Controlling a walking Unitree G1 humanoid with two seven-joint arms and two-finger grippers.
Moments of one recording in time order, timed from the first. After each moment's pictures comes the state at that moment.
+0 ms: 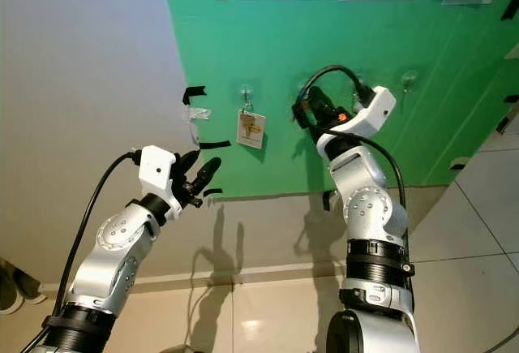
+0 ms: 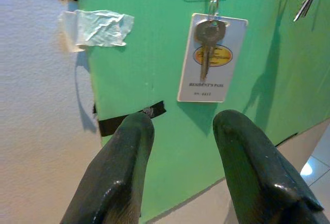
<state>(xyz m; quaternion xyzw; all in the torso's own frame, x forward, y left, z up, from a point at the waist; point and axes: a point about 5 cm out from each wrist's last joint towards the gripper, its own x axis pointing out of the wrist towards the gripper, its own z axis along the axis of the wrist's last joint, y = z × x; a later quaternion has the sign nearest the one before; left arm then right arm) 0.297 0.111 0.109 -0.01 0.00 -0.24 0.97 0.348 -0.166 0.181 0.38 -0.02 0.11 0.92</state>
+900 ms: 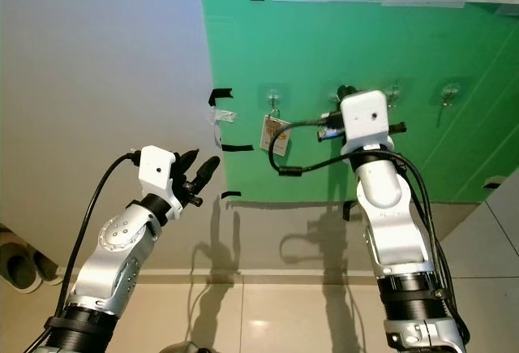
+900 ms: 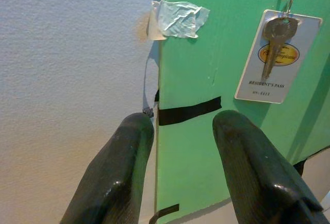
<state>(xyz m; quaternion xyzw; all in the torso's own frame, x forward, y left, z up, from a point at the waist) 0.297 0.111 0.108 -0.02 0.00 -0.22 0.97 0.318 -0.184 0.187 -0.20 -0.13 0.01 0.97</state>
